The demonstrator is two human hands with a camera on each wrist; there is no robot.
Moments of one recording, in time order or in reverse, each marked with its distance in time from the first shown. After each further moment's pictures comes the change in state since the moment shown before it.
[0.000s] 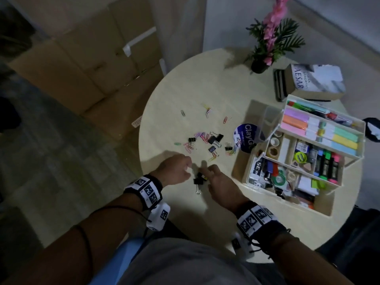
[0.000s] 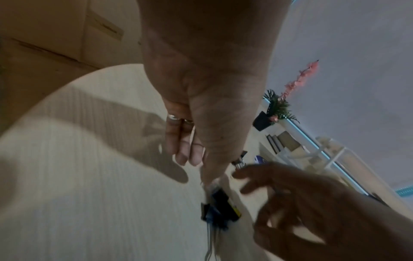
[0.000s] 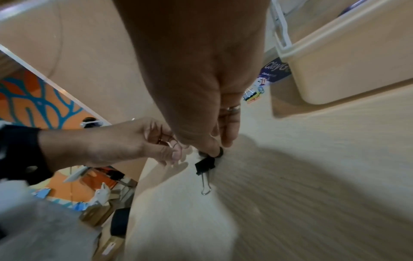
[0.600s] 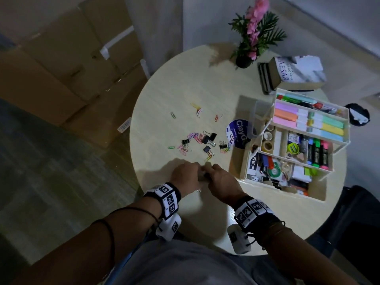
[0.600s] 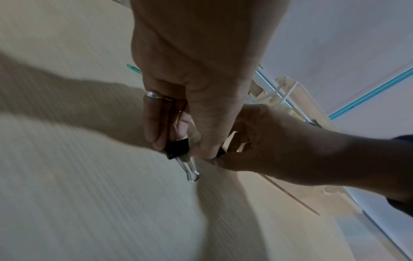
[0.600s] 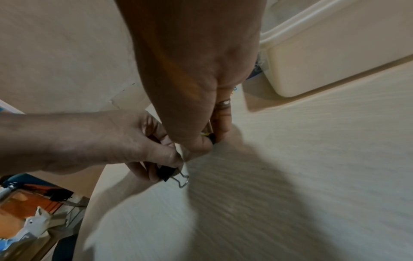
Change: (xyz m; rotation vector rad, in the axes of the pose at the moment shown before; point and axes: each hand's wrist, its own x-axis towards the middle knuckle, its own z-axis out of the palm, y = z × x) left_hand 0.015 0.039 0.032 0.063 0.050 0.005; right_hand 0.013 0.001 0.004 0.070 0.116 0.181
